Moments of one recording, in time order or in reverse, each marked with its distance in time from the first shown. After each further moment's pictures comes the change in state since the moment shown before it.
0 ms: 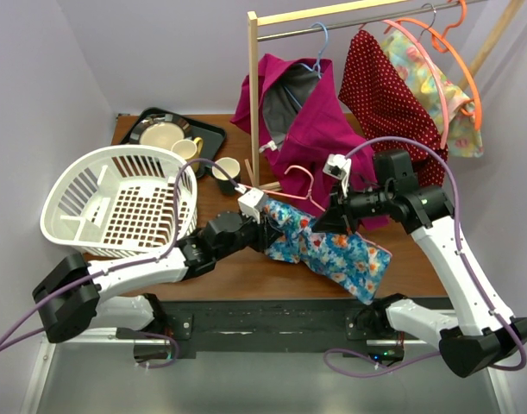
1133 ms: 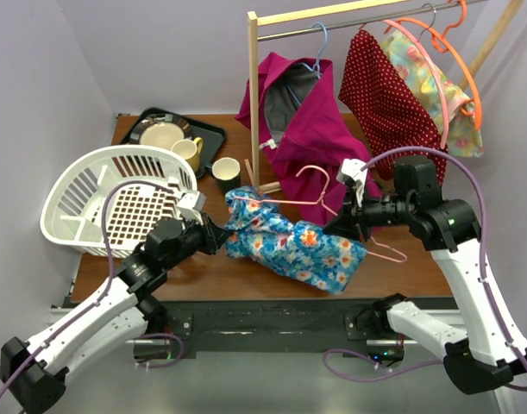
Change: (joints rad) left arm 0.288 -0.573 -0.156 -0.430 0.098 -0.062; right arm 0.000 -0.111 0.084 -0.095 0.090 -0.084
